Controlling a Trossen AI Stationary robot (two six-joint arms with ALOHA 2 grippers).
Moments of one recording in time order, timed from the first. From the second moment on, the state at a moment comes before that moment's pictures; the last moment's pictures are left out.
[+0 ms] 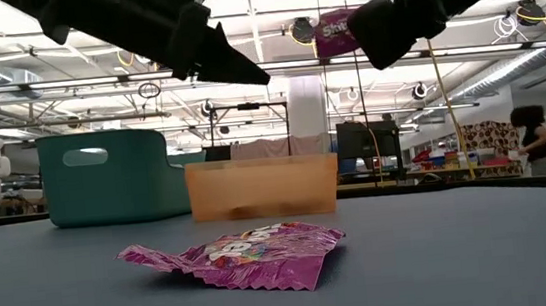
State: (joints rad) left arm -0.23 1.54 0.75 0.40 -0.51 0.15; right arm 0.43 1.72 1.10 -0.99 1.49 1.09
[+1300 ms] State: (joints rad) left arm -0.22 1.54 0.75 0.40 -0.47 0.14; right arm 0.35 1.72 1.10 -0.91 0.87 1.08
